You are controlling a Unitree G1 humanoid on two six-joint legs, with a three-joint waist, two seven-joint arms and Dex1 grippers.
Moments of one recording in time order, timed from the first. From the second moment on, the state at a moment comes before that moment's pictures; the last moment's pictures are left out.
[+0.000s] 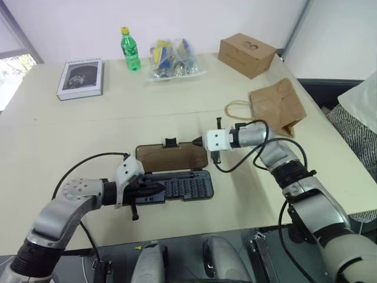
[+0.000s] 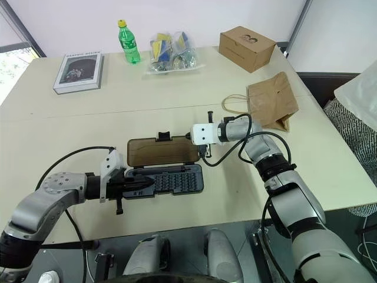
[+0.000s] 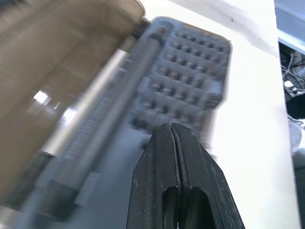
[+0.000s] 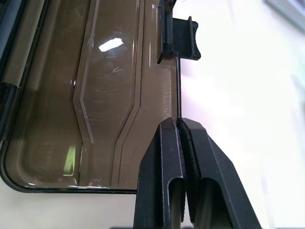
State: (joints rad) left arm -0.07 0.75 -0.06 -0.37 -0.48 0.60 -0.99; right arm -0.87 -0.45 0.37 0.64 -0.25 -0.43 0.93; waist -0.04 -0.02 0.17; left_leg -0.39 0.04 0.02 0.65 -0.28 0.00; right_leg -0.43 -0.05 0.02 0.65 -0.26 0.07
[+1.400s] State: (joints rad) left arm -0.29 0.72 0.06 -0.39 -0.71 0.73 -0.96; right arm -0.62 -0.61 0.33 0.05 -0.33 -0.36 0.82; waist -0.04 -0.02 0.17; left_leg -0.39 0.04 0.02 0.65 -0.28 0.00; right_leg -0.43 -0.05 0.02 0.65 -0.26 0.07
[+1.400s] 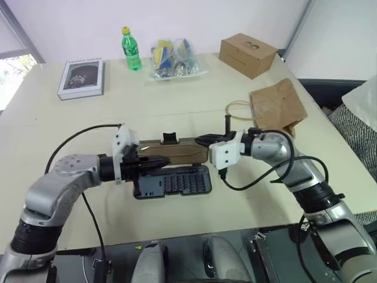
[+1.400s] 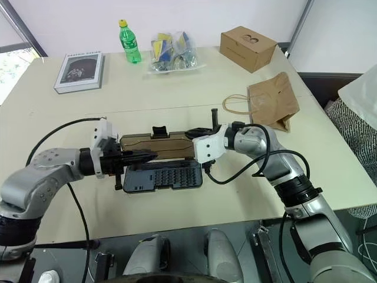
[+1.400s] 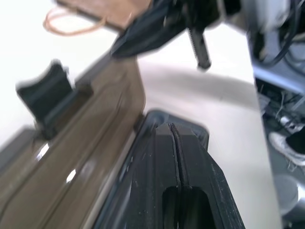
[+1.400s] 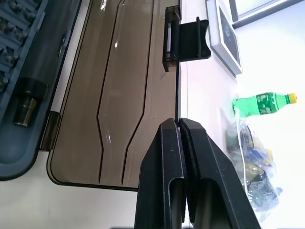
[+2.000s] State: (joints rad) left arm -0.47 0.72 0.16 0.03 -0.58 0.58 -0.88; right arm -0.63 -0.61 0.33 0.05 -0.33 -0.38 0.82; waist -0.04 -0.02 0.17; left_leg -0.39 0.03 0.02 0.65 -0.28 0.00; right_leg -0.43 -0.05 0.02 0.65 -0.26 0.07
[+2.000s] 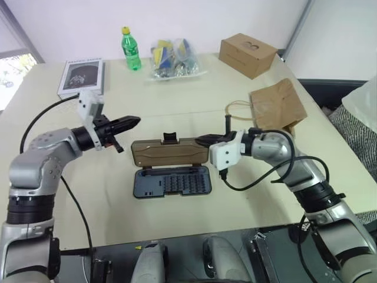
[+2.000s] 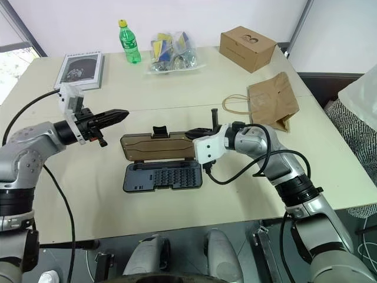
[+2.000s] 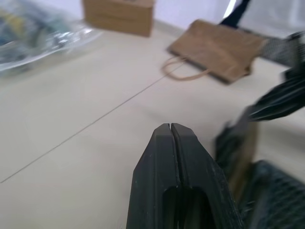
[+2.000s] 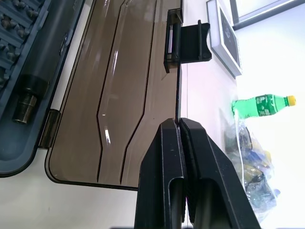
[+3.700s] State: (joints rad) left arm -0.44 0.64 0.02 0.25 -0.36 0.37 -1.07; right arm -0.62 -0.89 0.19 -0.10 -0.02 0.12 1.23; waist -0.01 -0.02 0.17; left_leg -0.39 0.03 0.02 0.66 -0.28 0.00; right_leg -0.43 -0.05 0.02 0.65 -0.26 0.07
